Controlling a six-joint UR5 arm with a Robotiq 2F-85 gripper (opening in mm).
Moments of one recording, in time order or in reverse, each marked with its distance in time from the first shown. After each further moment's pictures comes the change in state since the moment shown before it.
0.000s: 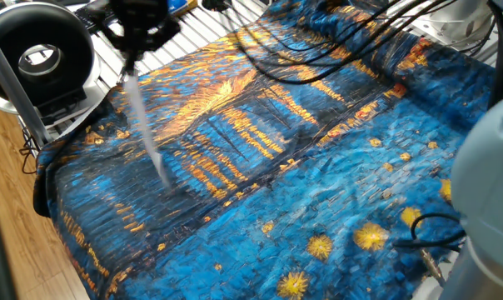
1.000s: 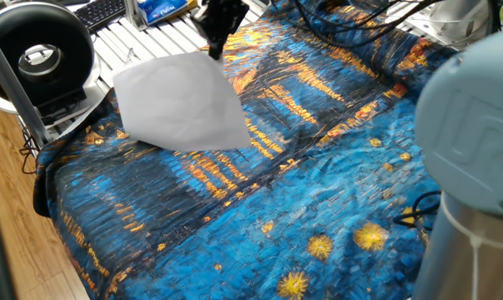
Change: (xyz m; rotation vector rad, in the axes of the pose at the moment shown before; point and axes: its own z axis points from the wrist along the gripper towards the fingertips) arm -0.043 -0.138 -0.004 0.114 0.033 -0.308
